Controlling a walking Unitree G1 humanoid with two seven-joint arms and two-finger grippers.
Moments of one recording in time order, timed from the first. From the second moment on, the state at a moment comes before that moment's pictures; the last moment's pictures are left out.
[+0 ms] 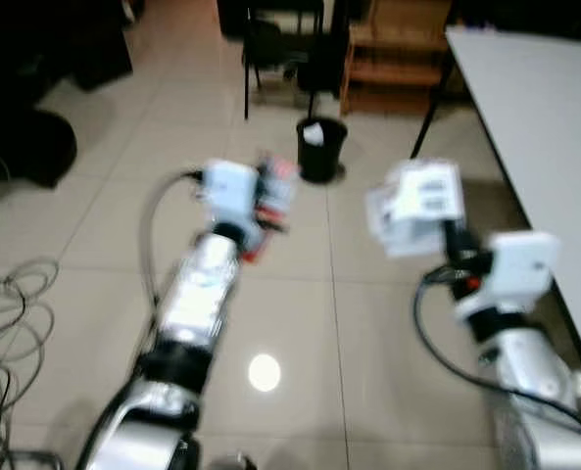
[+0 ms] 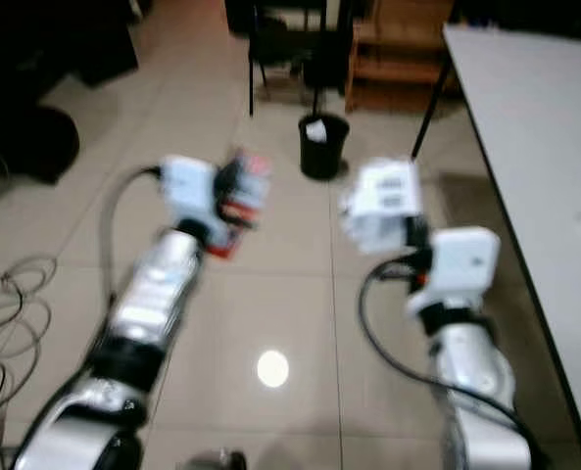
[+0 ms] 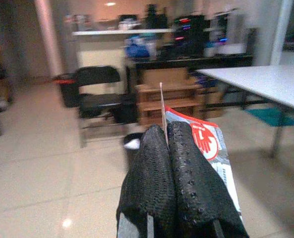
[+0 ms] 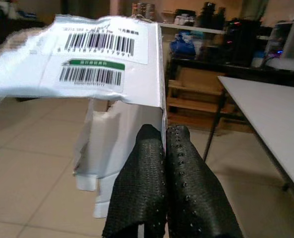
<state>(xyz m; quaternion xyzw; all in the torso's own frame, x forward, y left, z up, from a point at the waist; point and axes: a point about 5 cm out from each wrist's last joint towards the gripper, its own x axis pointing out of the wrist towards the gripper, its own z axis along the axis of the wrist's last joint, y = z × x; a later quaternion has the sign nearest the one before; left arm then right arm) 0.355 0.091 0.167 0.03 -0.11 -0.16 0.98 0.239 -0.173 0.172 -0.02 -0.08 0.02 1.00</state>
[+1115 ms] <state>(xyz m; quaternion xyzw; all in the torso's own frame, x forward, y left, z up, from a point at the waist) 0.360 0.085 0.166 0.01 -0.10 -0.17 0.98 0.241 -0.171 0.171 -0.02 -0.08 0.03 1.00</state>
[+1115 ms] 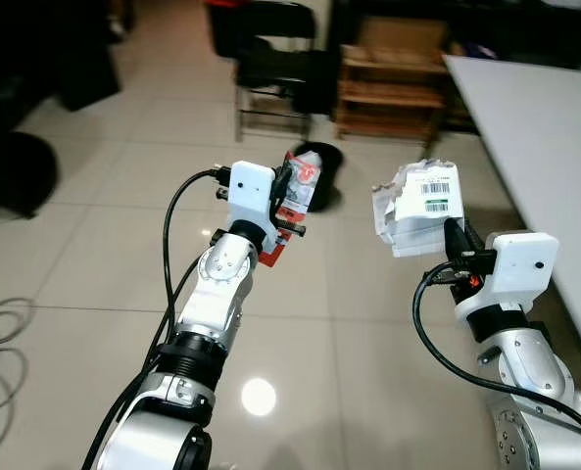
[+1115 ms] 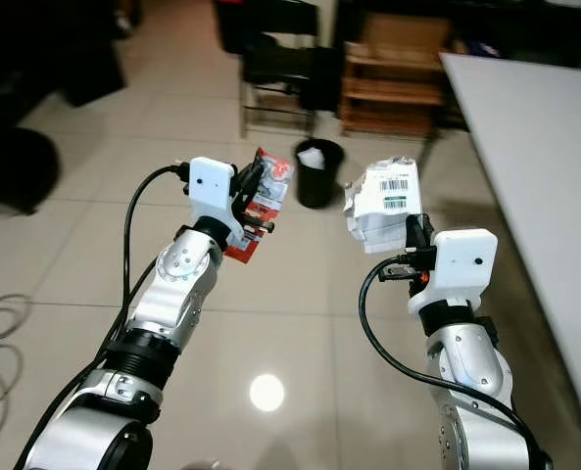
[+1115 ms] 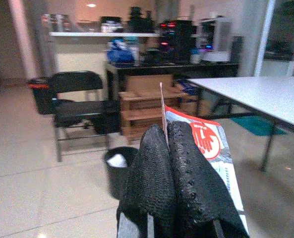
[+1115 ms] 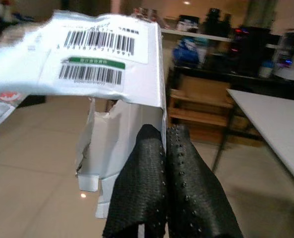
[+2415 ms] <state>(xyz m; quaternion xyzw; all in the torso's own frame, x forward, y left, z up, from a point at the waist) 0.364 0.092 0.167 0.01 -0.10 -0.16 0.98 0.243 -0.162 0.172 -0.01 -0.08 0.04 1.00</state>
